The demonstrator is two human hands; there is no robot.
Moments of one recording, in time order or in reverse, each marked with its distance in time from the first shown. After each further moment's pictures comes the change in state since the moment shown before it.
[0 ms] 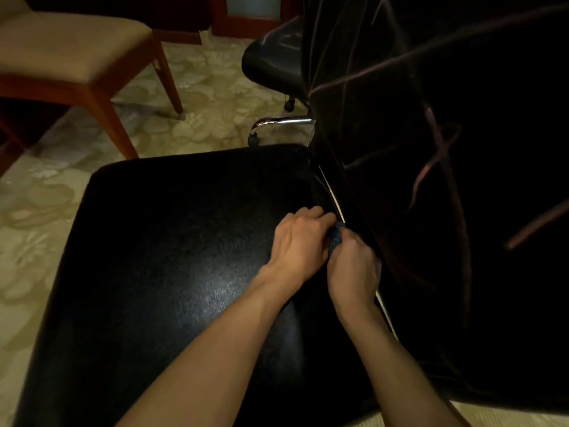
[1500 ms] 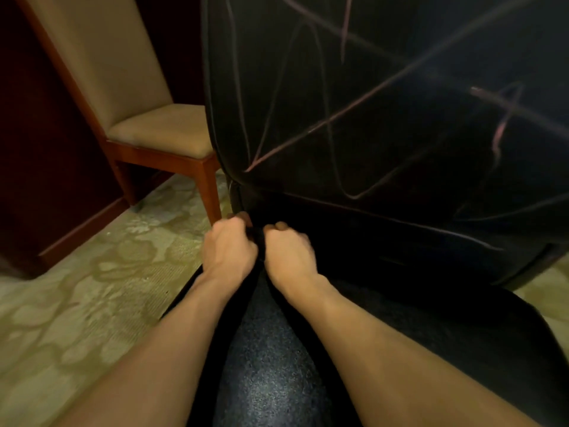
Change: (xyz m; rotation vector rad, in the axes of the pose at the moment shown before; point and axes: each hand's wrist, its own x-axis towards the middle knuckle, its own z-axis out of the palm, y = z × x) left_hand 0.029 -0.299 -0.112 0.138 0.219 -0.814; right_hand 0.116 -0.283 0.166 -0.117 -0.163 -0.726
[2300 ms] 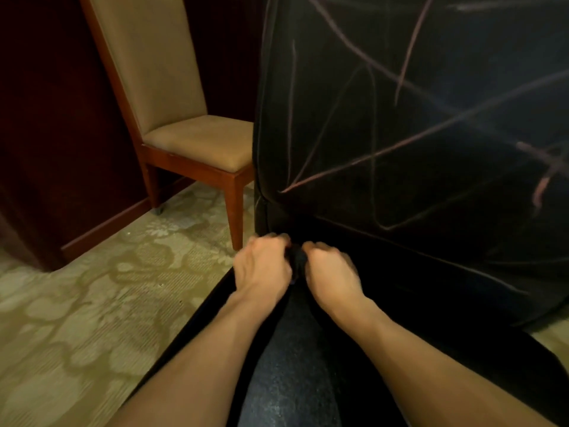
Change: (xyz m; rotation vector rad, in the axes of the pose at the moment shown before) left_hand 0.016 -0.018 -0.010 0.055 0.025 0.092; right_hand 0.024 -0.001 -0.004 -0.042 -0.019 -0.068
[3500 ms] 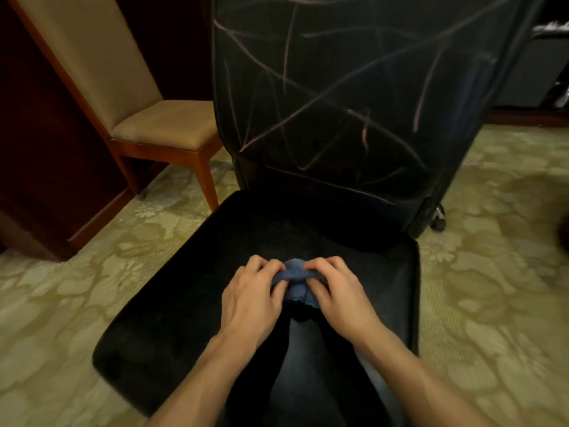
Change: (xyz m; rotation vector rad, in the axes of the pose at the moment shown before) left_hand -0.230 0.062 -0.073 -0.125 -0.148 0.254; right_hand -0.268 0.035 -0.080 0.554 0.069 0.136
